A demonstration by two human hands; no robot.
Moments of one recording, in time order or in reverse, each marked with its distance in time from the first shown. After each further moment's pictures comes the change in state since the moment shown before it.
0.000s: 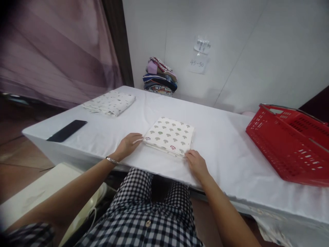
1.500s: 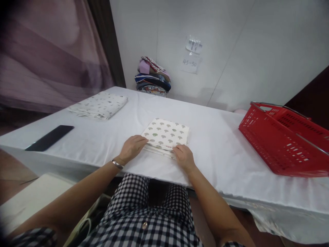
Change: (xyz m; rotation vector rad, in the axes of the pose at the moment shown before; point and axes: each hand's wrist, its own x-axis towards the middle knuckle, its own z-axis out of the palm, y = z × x) left_hand 0.026 0.028 0.023 0.138 -0.034 0.194; right_hand 0.044 -0.020 0.023 -0.048 0.185 -0.107
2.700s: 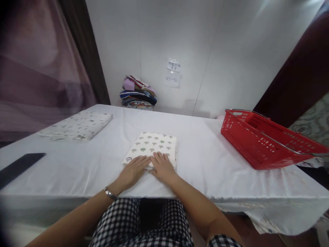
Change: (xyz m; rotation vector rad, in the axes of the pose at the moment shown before) left_hand -0.002 0.036 0.029 -0.073 -0.233 0.178; right_hand 0.035 -0.042 0.020 0.038 -0.532 0.115
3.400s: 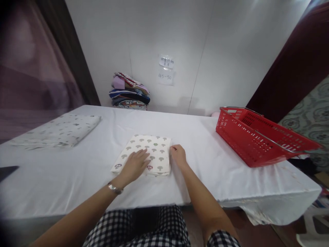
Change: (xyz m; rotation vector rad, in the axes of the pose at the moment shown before) left_hand 0.073 0.015 -0.018 -0.069 -0.129 -0.347; right_hand 0.003 0.112 -0.024 0.424 0.495 0.637
